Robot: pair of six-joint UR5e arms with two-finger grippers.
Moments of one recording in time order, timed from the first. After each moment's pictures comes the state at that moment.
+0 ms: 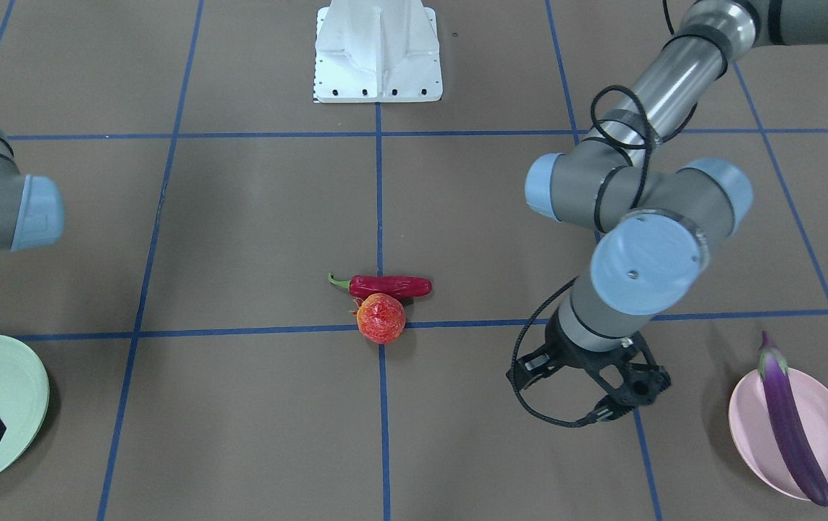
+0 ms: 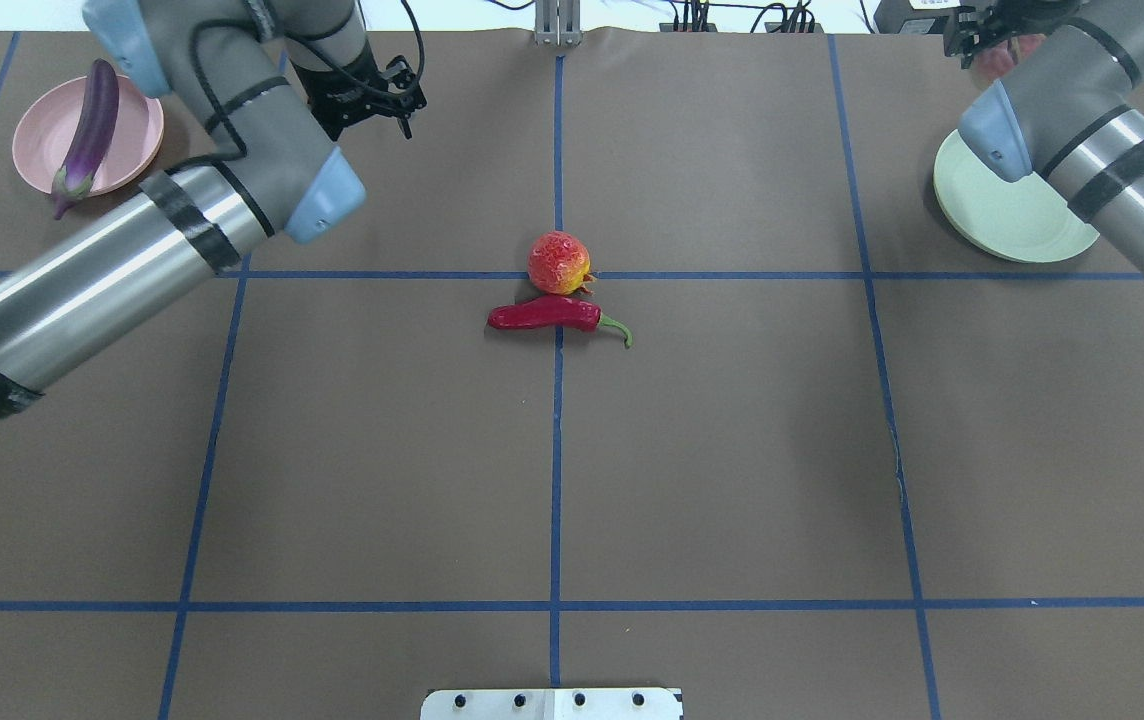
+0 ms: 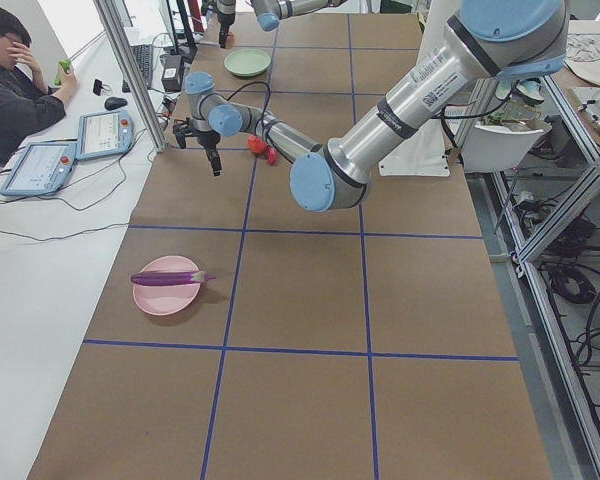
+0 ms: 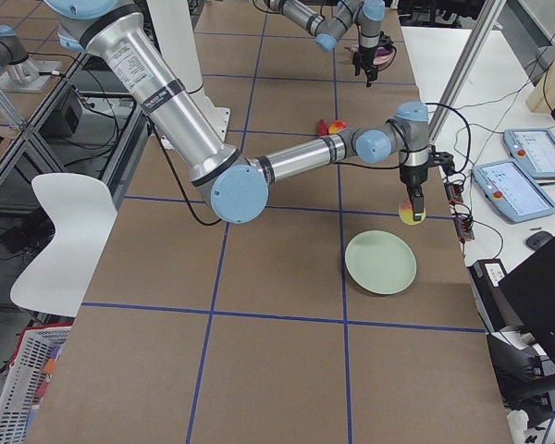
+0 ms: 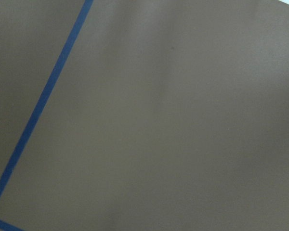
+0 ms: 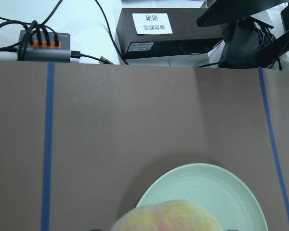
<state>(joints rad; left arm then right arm) -0.88 -2.51 -1.13 -1.64 -2.04 -1.44 1.16 -0.92 1.18 -1.39 1.82 0.62</state>
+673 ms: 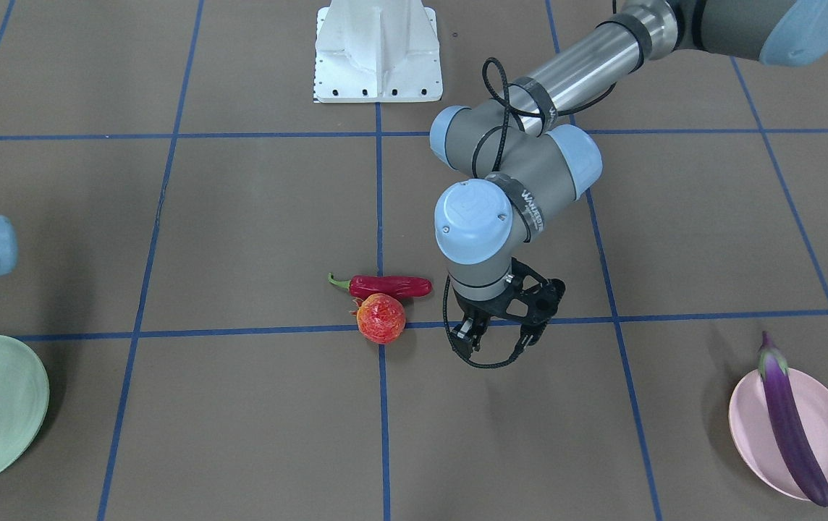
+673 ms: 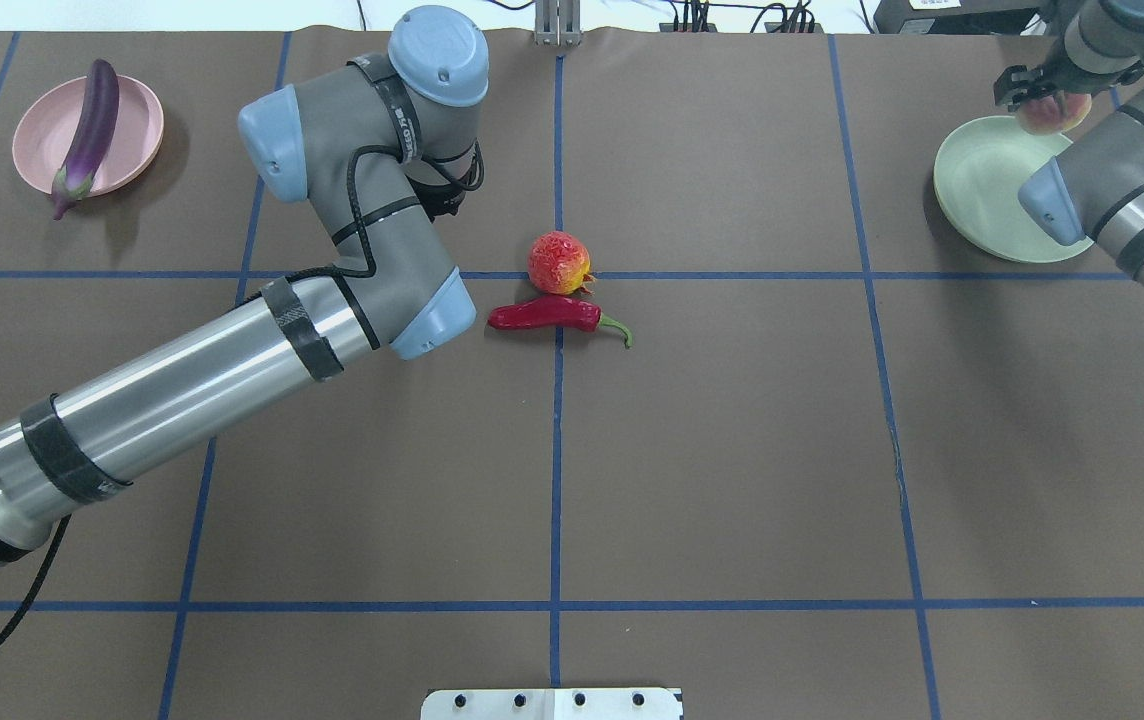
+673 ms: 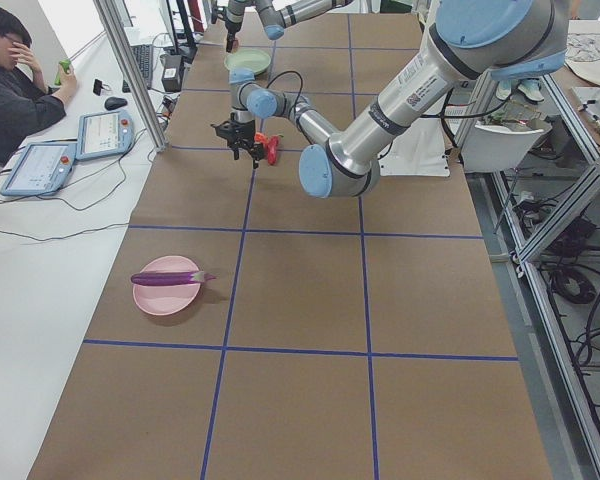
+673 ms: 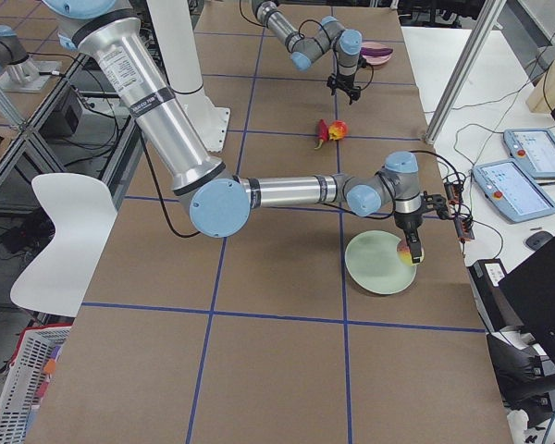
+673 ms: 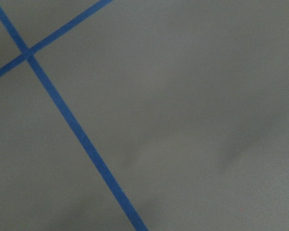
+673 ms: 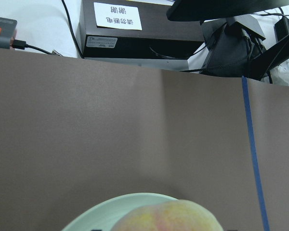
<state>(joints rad) -0.71 -2.54 -1.18 -1.48 -1.88 -1.99 1.17 -1.03 1.04 -1.09 1.78 0.57</state>
